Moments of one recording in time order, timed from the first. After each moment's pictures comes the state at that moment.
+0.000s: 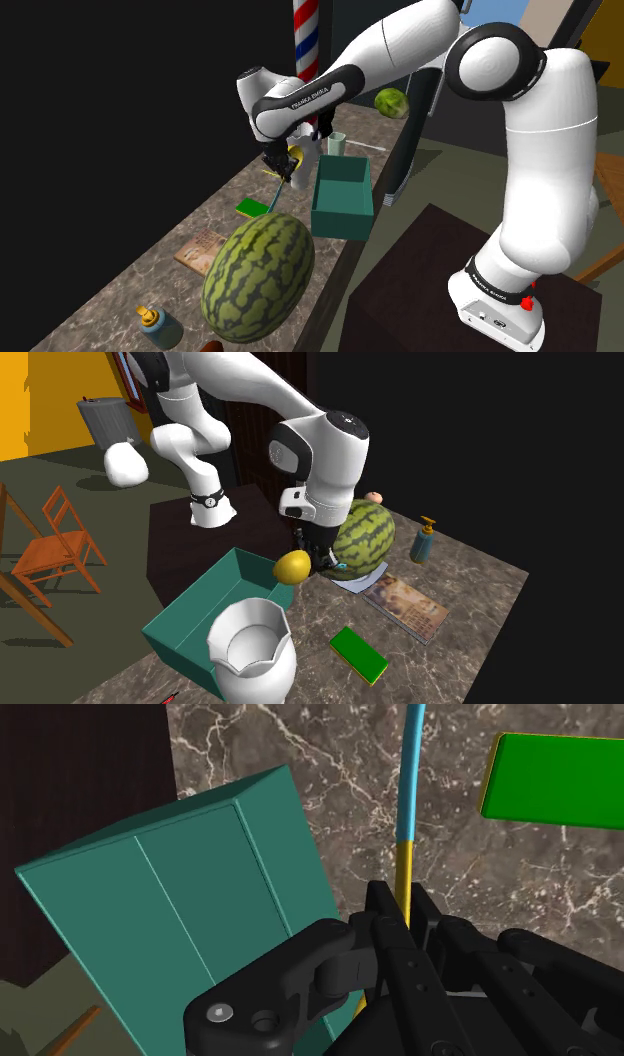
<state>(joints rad) -0.08 0.49 0.44 -1.67 -0.29 1.92 1.75</state>
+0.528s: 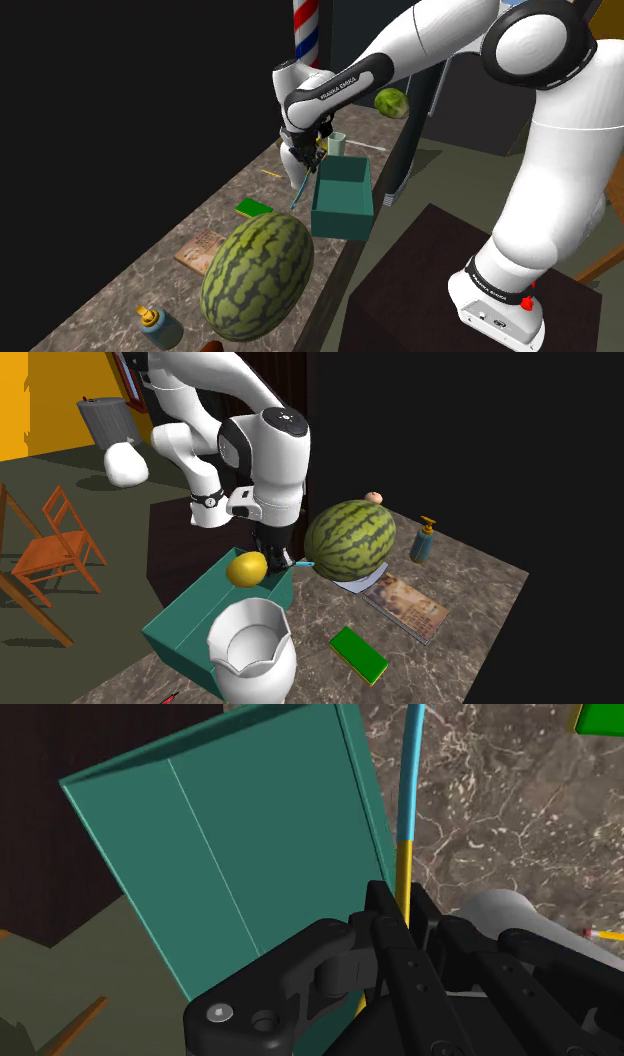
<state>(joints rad) -0.22 0.31 0.42 -1.90 -0.25 2.01 1.61</state>
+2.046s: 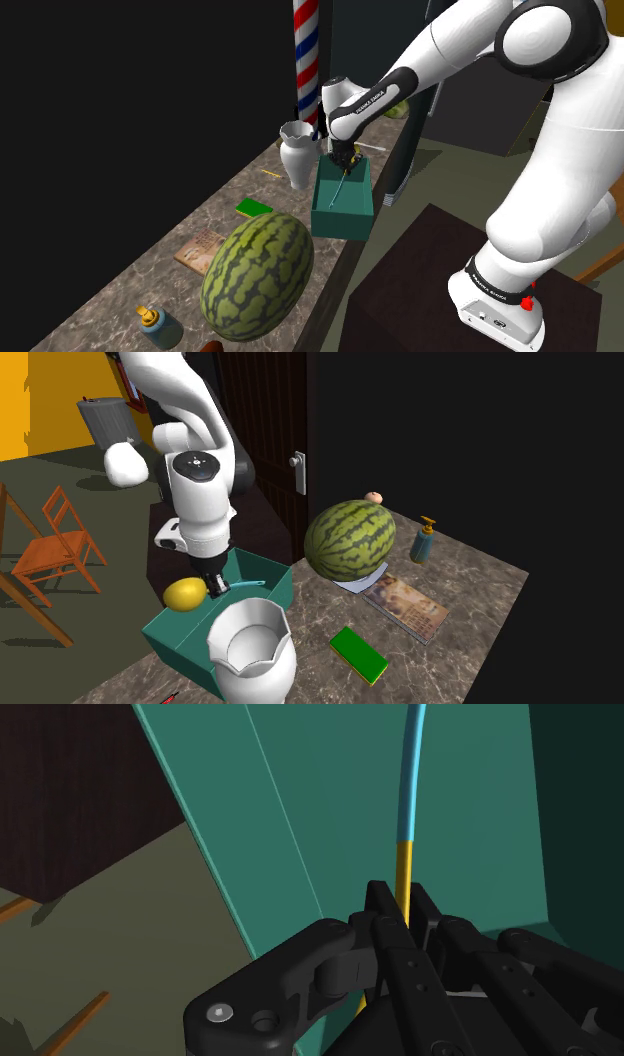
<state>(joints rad) -0.38 0.24 0.32 -2.18 -0.27 2.25 1.42</state>
